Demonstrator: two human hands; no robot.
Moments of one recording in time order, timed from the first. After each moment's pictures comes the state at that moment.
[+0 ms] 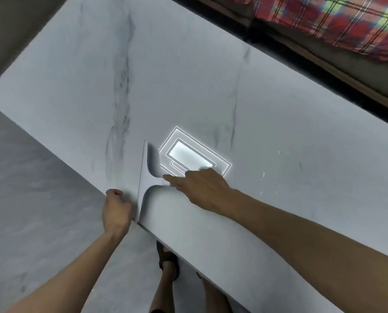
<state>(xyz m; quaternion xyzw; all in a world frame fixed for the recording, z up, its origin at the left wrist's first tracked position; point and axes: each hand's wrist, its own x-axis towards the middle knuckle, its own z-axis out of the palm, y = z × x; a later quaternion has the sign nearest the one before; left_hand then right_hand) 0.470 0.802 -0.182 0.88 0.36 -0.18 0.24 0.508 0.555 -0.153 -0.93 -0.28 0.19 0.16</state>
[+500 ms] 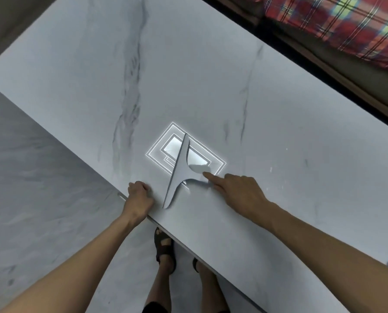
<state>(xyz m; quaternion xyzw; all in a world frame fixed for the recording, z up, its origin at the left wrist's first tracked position) 0.467 0.803 -0.195 0.87 0.21 -0.34 0.29 0.465 0.517 -0.159 -0.95 -0.15 0.25 0.11</state>
